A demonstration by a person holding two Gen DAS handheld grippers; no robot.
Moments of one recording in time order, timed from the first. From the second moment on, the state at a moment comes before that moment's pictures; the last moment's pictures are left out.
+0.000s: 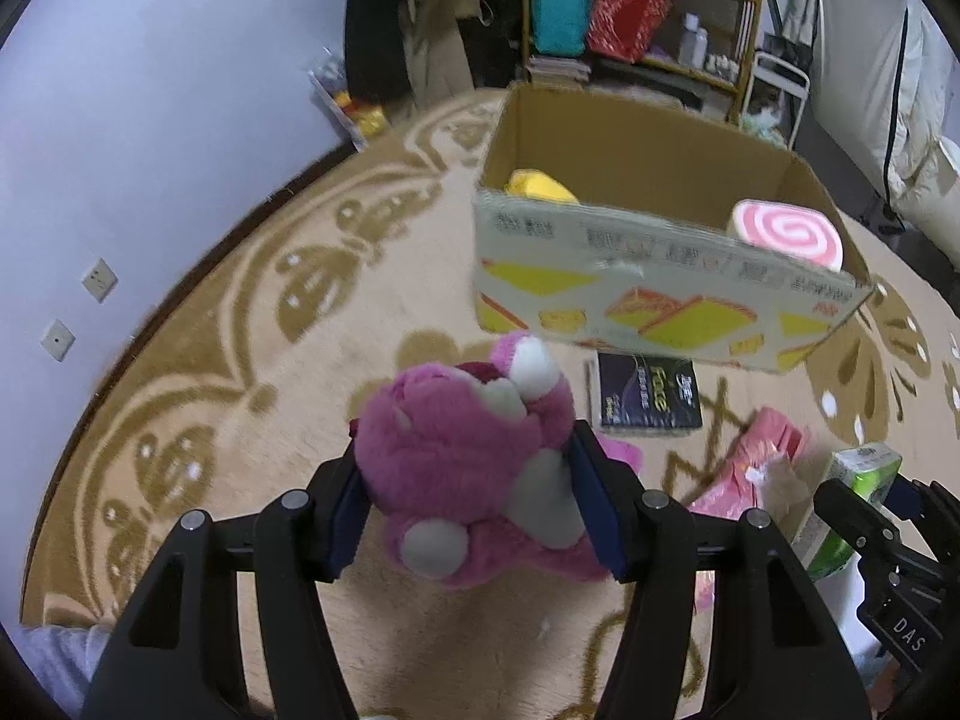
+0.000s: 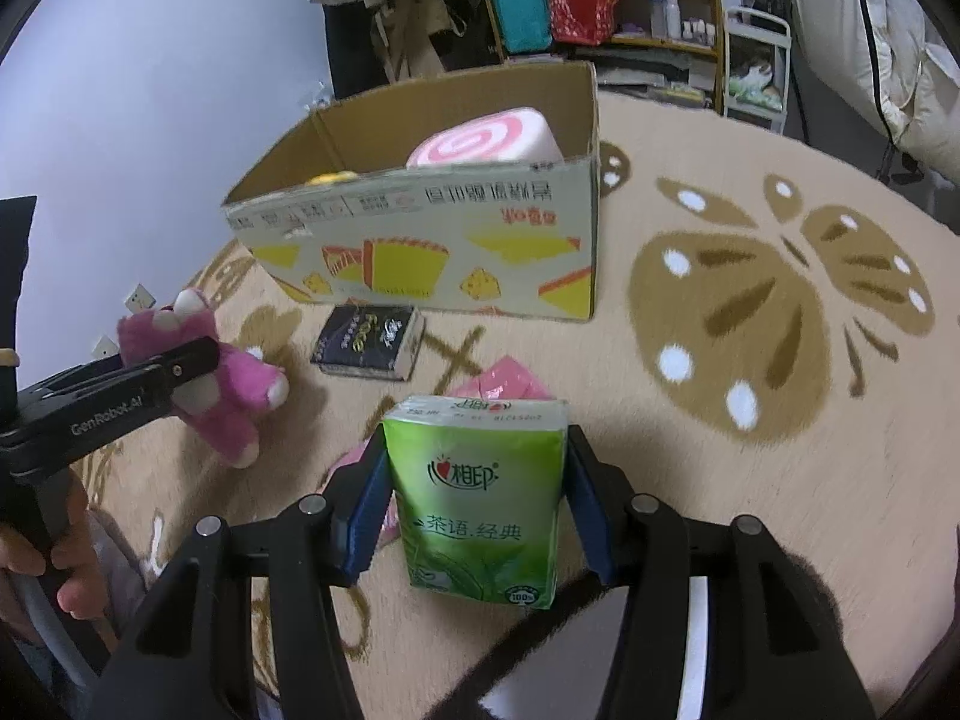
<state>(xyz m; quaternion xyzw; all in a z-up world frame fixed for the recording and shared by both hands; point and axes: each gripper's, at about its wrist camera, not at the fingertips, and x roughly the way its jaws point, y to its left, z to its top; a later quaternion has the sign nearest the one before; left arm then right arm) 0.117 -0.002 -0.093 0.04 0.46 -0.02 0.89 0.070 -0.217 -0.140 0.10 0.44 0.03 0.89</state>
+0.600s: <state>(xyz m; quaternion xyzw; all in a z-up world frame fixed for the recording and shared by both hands) 0.117 -0.006 -0.032 0.07 0.36 -0.01 0.93 0.074 -0.218 -0.096 0.10 0.36 0.06 0.92</state>
